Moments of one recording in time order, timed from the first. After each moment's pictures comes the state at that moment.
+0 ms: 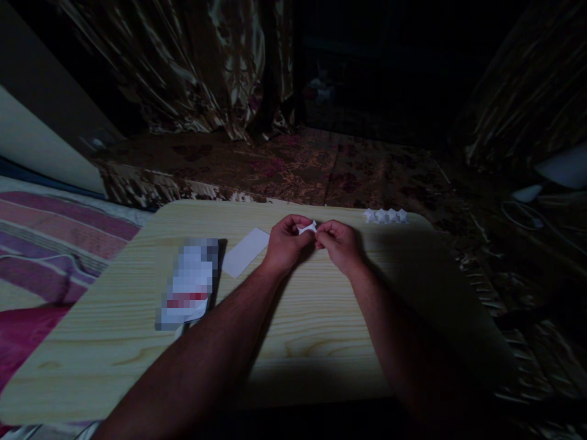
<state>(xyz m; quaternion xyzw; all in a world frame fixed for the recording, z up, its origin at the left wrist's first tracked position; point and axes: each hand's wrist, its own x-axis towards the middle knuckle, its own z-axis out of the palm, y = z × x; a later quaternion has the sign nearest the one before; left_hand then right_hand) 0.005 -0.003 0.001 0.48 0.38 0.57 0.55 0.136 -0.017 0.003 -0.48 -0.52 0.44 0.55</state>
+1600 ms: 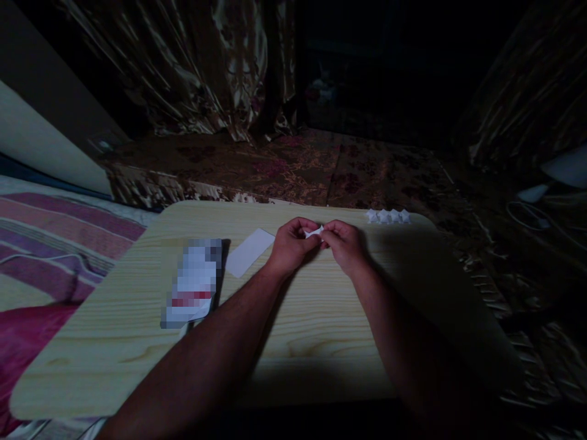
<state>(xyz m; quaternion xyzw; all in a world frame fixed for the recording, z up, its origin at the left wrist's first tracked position) 0.005 -0.004 -0.001 0.51 0.37 0.53 0.56 0.137 -0.017 0.003 -0.48 -0.50 0.44 0.57</state>
